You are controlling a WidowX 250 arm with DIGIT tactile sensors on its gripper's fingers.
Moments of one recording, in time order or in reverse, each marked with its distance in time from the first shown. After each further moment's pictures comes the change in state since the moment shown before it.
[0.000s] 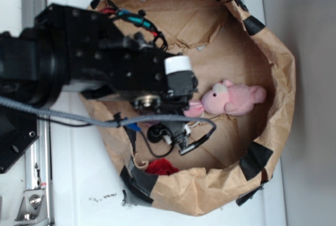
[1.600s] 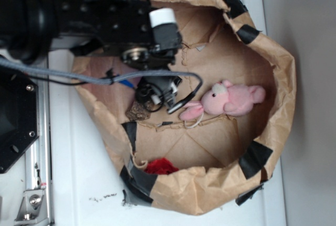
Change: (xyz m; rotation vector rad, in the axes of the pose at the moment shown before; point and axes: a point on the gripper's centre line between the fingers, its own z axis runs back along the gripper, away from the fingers) arm -0.012 0.041 -0.002 0.080 0.031 0.016
